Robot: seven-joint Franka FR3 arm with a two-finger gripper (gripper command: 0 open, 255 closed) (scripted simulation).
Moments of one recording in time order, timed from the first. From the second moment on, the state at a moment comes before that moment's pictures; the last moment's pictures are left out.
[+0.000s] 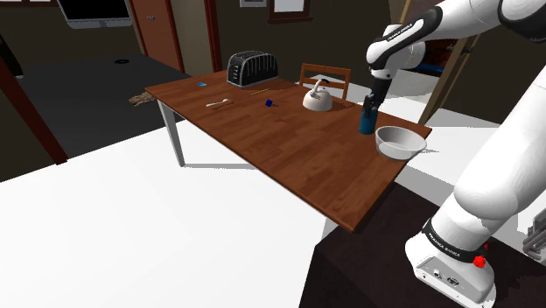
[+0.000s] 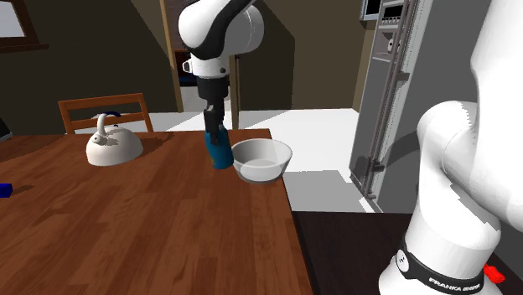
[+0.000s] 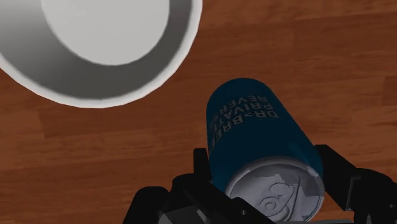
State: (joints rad) arm -0.12 0.01 -0.46 -2.19 0.00 2.20 -0.61
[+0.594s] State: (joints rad) arm -0.12 -0.04 -0.46 -2.13 -0.03 2.10 -0.60
